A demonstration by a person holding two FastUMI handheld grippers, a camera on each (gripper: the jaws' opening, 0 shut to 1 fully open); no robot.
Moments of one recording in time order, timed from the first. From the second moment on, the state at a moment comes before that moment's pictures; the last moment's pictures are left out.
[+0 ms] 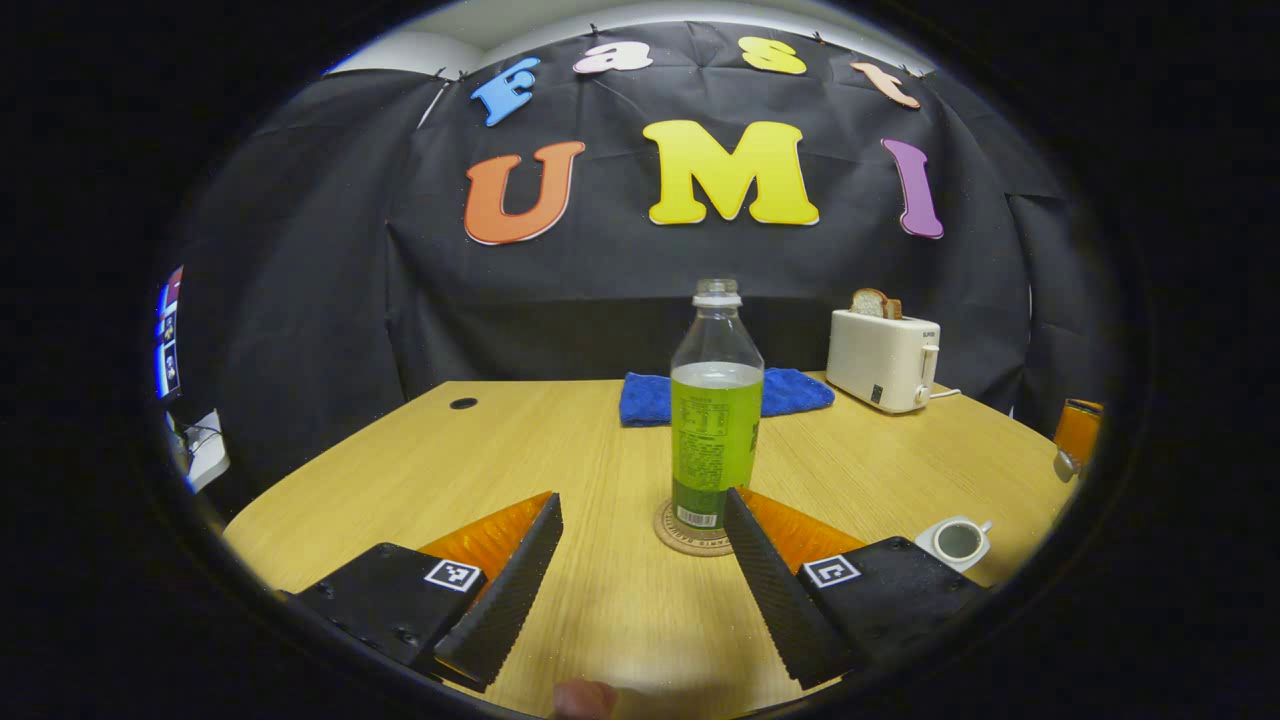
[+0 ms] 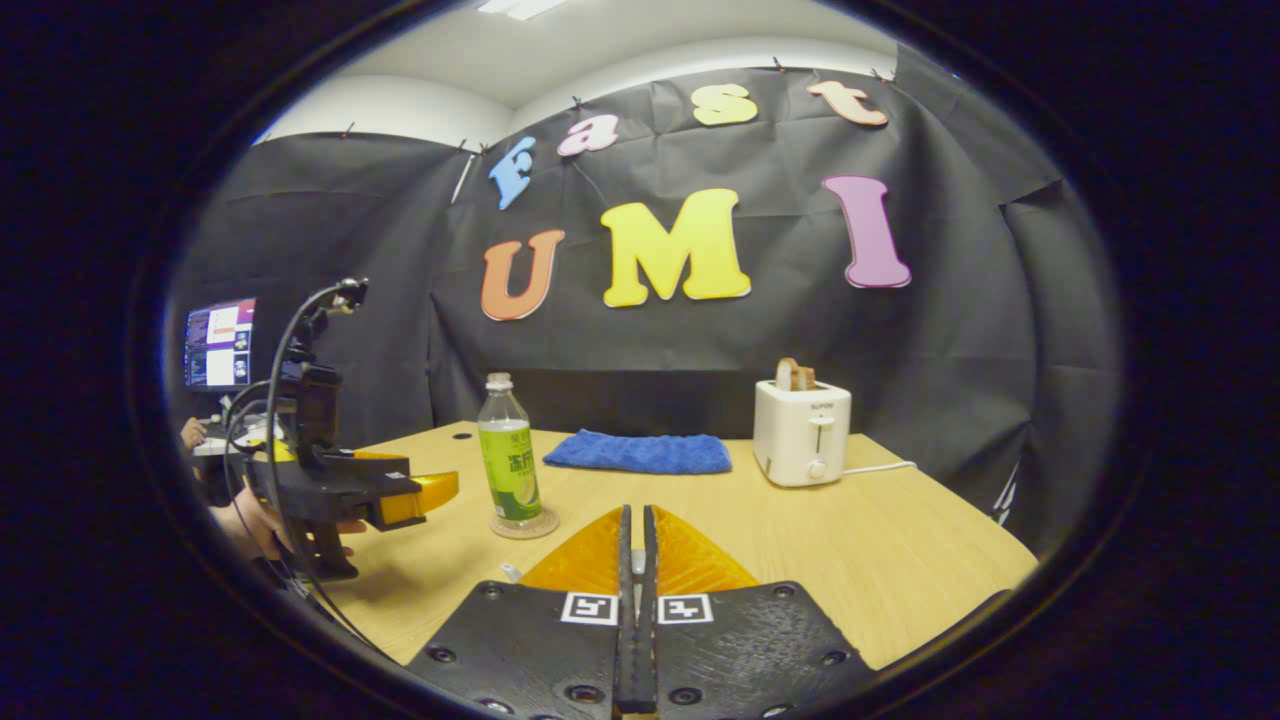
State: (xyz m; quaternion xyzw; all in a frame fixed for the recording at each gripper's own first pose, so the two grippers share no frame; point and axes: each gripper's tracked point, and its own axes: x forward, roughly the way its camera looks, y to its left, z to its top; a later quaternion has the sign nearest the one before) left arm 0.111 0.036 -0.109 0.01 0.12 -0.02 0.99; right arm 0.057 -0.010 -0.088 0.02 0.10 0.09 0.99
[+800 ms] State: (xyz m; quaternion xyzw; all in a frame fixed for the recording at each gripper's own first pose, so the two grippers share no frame) left arm 0.048 0.102 -0.083 0.03 0.06 0.04 1.00; right arm 0.096 0.052 -0.144 0.02 0.14 0.15 0.98
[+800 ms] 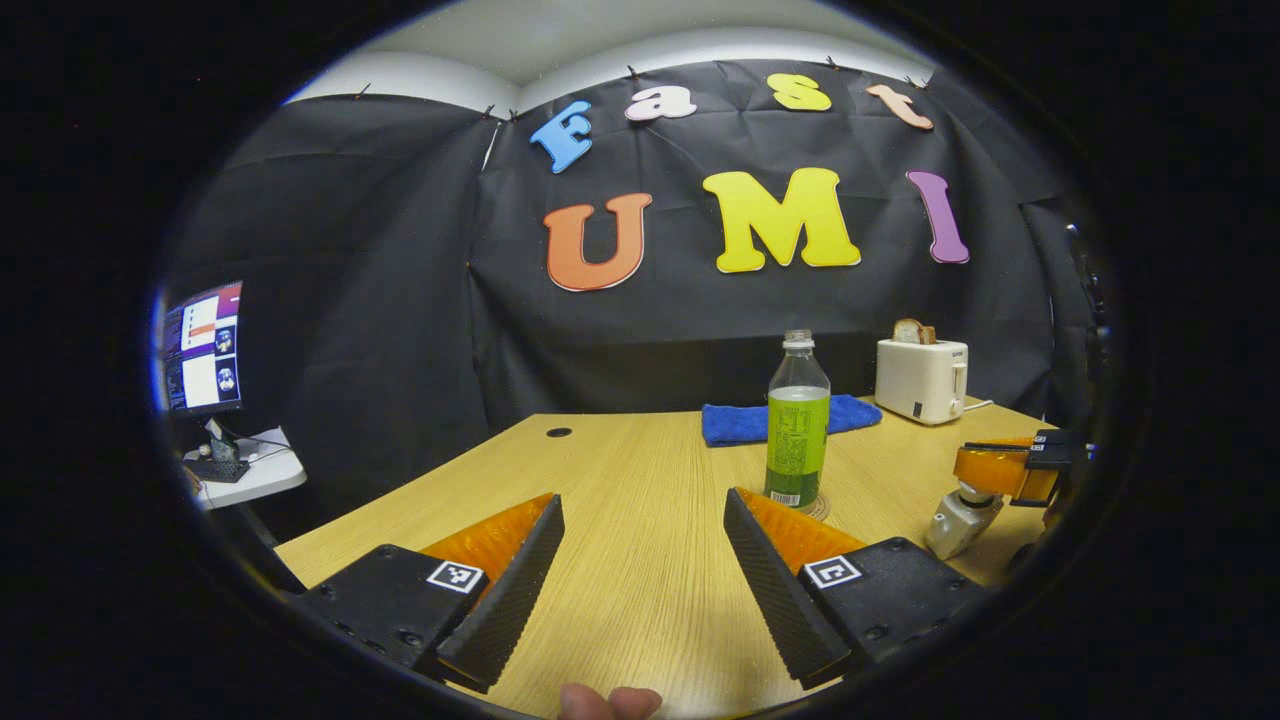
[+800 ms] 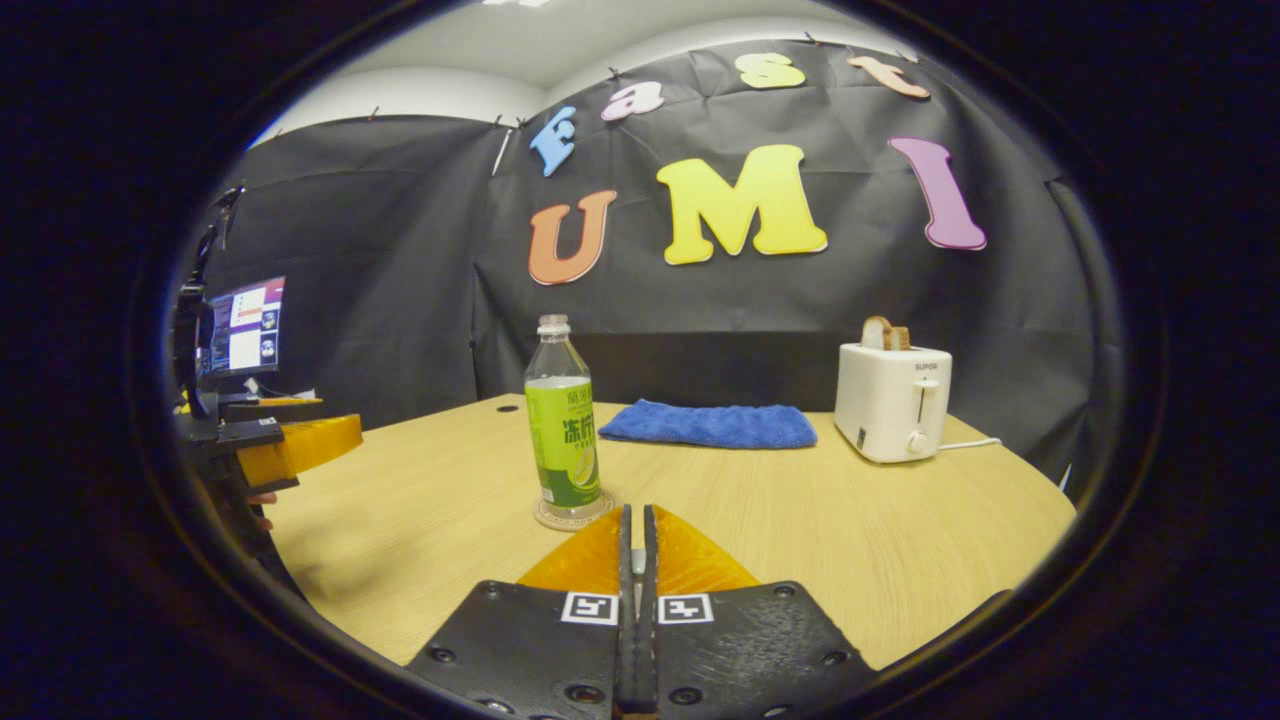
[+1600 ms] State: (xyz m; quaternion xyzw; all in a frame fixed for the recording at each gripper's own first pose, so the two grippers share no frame) left arm 0.043 0.095 -0.077 0.02 0.06 0.04 1.00; right arm 0.092 0.050 -0.154 0.01 0.14 0.14 0.98
